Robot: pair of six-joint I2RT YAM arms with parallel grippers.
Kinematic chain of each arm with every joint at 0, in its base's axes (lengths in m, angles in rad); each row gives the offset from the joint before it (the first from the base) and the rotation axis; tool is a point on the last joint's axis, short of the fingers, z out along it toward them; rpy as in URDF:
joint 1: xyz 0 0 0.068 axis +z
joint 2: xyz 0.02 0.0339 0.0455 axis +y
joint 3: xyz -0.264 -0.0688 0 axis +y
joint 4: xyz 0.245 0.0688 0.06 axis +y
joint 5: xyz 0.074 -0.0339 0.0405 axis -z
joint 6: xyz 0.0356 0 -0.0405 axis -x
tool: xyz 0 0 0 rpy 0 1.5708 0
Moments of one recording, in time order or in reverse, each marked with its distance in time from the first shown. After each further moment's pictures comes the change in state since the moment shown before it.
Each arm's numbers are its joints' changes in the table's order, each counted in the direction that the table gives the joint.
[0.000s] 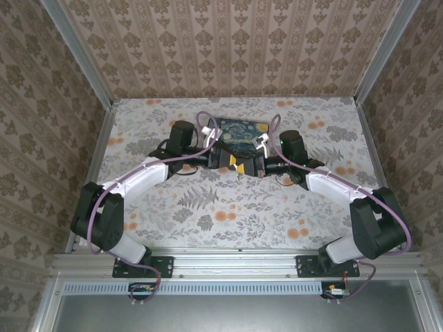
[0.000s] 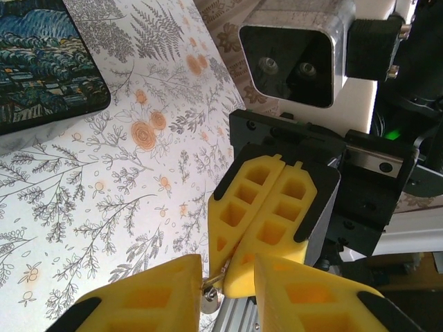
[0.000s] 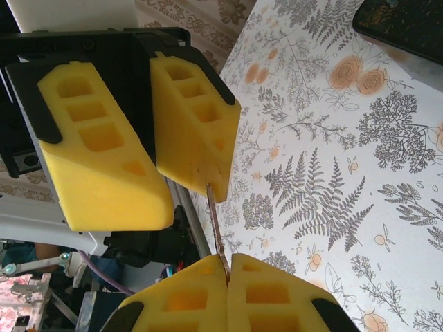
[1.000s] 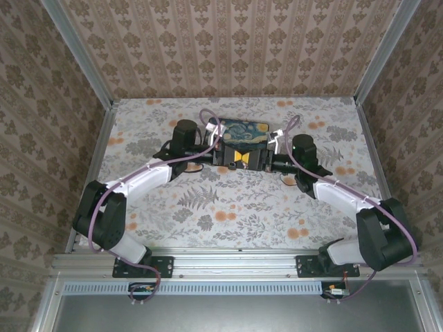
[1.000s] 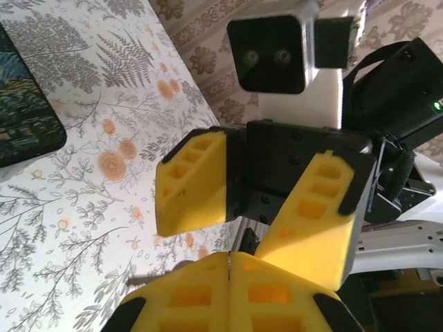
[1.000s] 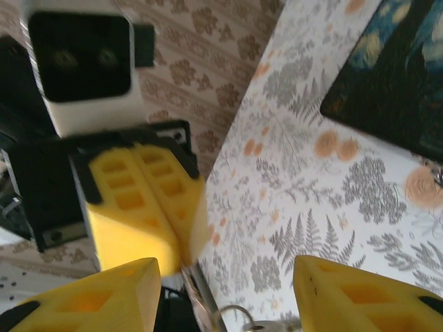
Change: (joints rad) left arm -0.039 0.013 0.019 -0.228 -0.008 0.151; right arm -0.047 -0.109 0.129 -0.306 0.143 -0.276
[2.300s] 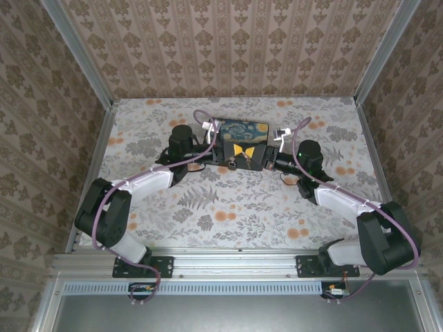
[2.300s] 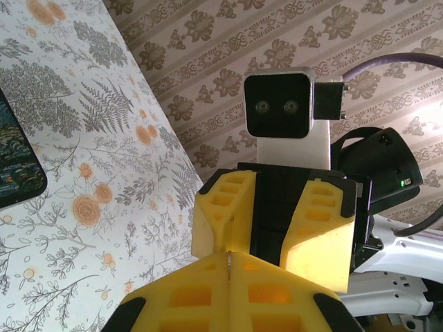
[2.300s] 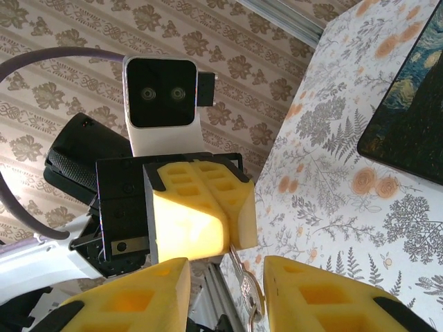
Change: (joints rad) left arm 0.005 0.021 0.101 -0.386 -0.051 0.262; right arm 0.002 -0.019 0.084 -0.279 0.042 -0.204
